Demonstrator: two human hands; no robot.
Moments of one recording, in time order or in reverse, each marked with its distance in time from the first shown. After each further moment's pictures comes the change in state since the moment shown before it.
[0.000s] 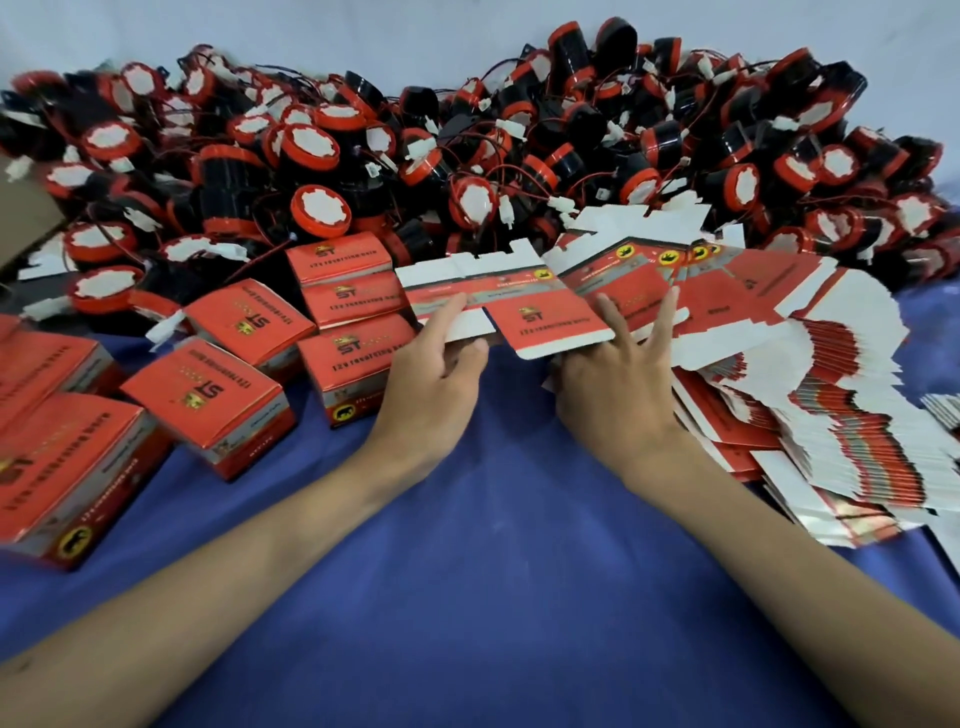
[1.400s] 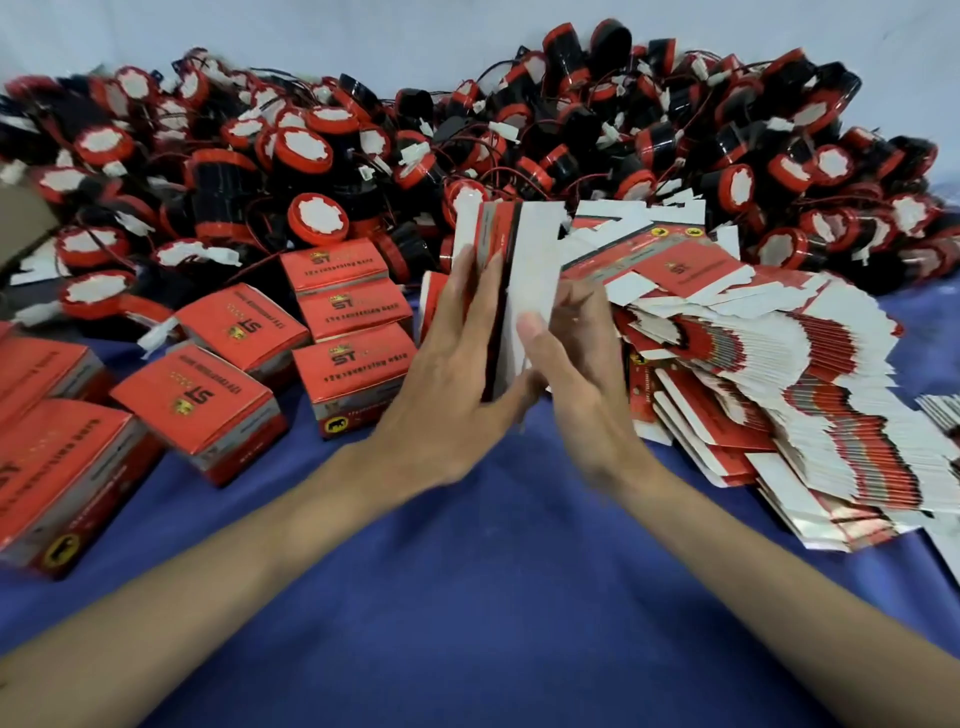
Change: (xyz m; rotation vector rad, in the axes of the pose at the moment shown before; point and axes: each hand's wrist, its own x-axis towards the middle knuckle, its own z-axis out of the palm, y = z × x) left_hand -0.003 0.015 0.001 0.473 -0.170 0.377; right_hand -0.009 -0.025 -0.025 1.854 0.303 -0.028
